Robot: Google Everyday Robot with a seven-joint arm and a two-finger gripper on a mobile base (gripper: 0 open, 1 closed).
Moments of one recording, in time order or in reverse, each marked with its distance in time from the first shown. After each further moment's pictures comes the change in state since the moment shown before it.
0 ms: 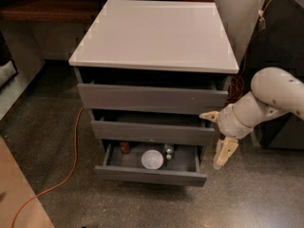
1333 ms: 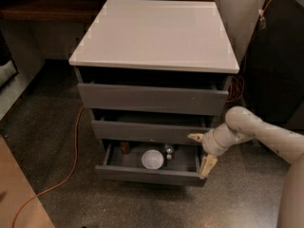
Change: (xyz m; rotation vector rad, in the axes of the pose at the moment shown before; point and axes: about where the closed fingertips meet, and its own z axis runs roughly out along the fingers) arm 0.104 -0.044 0.180 -0.030 -0.067 -0.040
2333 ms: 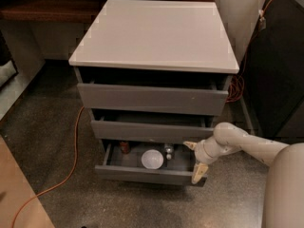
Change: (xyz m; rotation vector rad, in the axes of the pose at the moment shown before) arm 0.034 -0.009 0.076 0.065 0.068 -0.006
